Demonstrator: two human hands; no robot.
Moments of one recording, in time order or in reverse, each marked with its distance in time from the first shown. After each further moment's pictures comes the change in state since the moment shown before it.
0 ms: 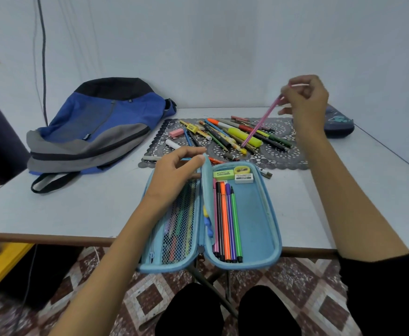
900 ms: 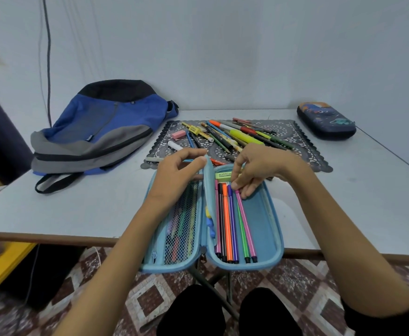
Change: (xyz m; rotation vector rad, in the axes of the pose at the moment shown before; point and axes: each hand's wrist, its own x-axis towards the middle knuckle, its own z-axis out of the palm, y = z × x) left_hand -0.002 0.002 0.002 0.012 0.031 0.010; right_hand -0.079 -0.026 0.030 -0.684 -1.056 0.590
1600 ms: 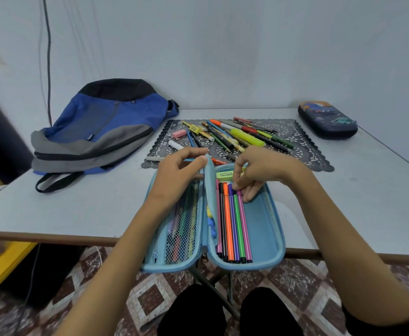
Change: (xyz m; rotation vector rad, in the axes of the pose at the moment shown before) left_hand 0.000 -0.001 -0.001 -0.002 -0.010 -0.014; right_hand 0.002 0.007 0.005 -0.054 0.023 -0.019
